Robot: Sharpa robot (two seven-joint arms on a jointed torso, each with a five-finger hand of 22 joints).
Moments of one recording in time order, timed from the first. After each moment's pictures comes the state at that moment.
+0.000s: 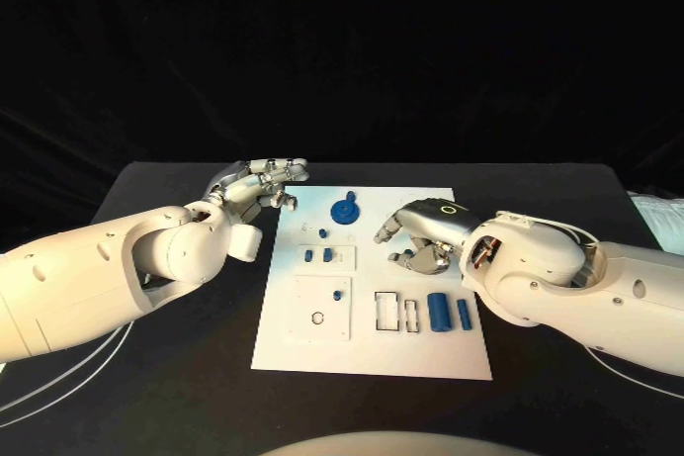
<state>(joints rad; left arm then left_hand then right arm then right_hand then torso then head) 1.19 -0.87 -0.02 1.54 0.08 -0.24 0.34 1.34 -0.10 0.41 -0.03 0.09 1.01 0.18 0.13 0.08 1.11 0.10 0.25 0.11 1.26 0.02 1.10 0.61 0.17 1.24 0.11 0.61 0.92 1.17 -0.91 -0.03 1.80 -1.68 -0.22 -0.24 1.37 -0.12 0.45 -0.05 0.12 0.98 0.15 0.06 0.07 0.95 0.12 0.12 0.07 1.45 0.03 1.03 0.88 0.12 1.19 0.13 1.17 0.96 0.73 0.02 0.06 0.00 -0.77</state>
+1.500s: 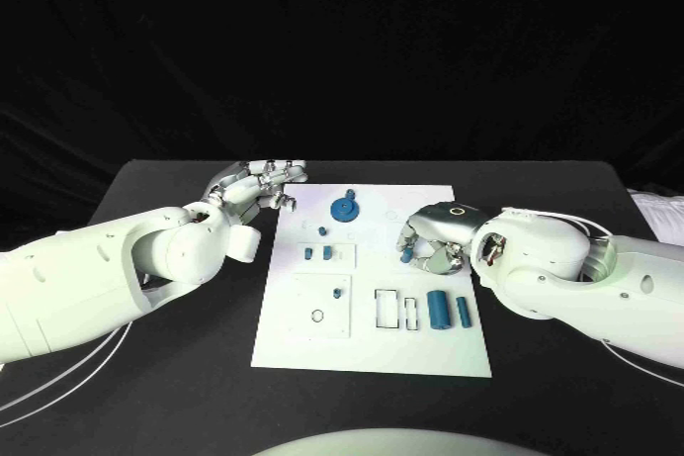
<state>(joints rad) 1.18 -0.87 -0.02 1.53 0.07 -0.23 0.34 1.34 -0.10 0.41 -0.04 0.09 1.01 0.18 0.13 0.08 1.11 0.10 0.25 0.11 1.26 0.02 1.10 0.61 0.16 1.24 0.11 0.61 0.92 1.18 -0.93 -0.03 1.78 -1.73 -0.07 -0.29 1.37 -0.12 0.43 -0.04 0.11 1.03 0.14 0.06 0.07 1.02 0.09 0.15 0.06 1.46 0.01 1.02 0.87 0.12 1.21 0.11 1.15 0.97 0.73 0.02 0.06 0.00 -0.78</state>
